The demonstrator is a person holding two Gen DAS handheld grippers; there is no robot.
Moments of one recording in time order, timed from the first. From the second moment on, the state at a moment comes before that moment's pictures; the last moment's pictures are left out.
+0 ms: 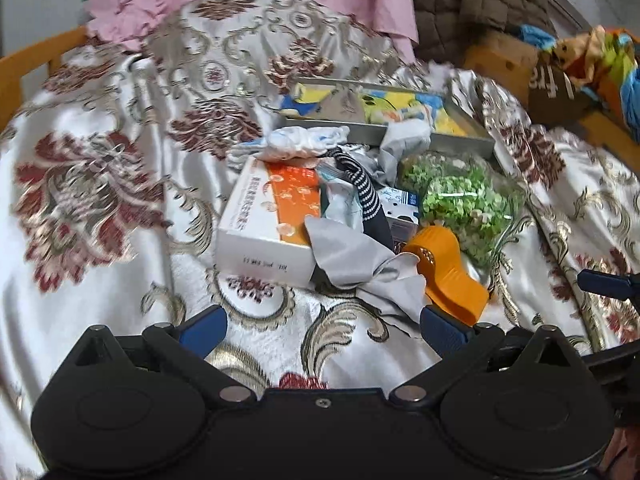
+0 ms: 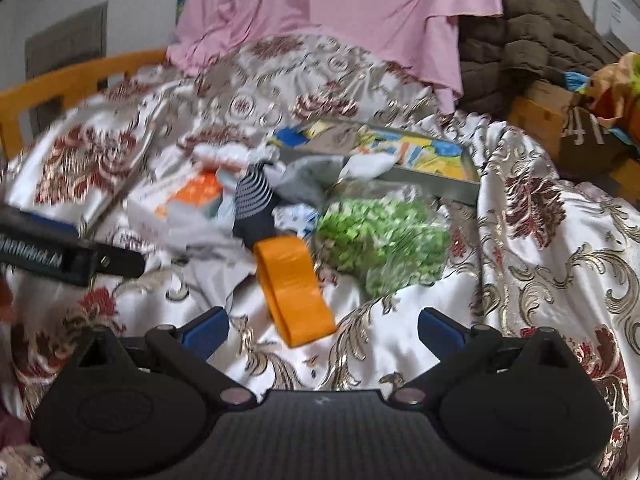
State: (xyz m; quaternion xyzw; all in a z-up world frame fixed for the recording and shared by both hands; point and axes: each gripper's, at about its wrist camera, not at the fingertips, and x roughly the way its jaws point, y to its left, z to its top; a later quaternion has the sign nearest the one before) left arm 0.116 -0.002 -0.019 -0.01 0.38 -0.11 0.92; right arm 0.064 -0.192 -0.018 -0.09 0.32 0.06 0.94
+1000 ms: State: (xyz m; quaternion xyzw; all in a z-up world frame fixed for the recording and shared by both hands) left arm 0.183 -0.044 -0.062 0.04 0.43 -0.22 0.88; right arm 0.114 -0.140 -0.083 -0.30 0.34 0.09 0.89
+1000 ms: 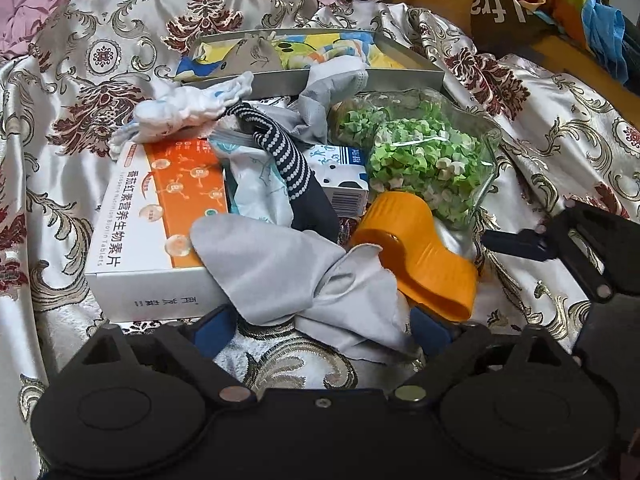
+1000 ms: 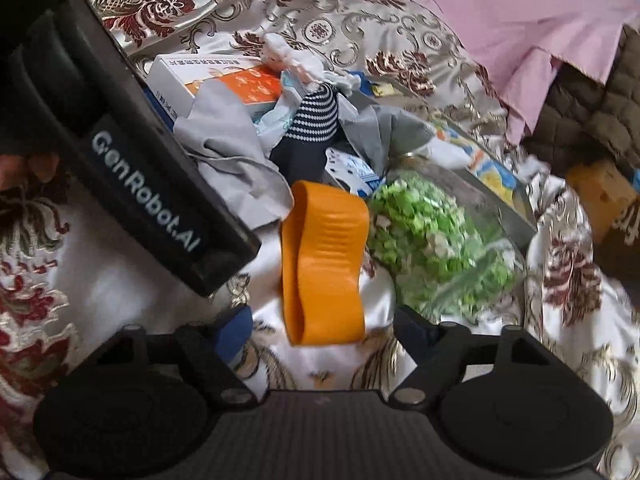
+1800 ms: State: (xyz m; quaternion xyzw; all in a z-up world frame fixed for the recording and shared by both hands) left arm 0.185 -0.040 -0.062 -0.03 0.44 -0.21 0.87; right arm 0.135 -0.136 -0.094 -0.31 0.33 0.08 0.89
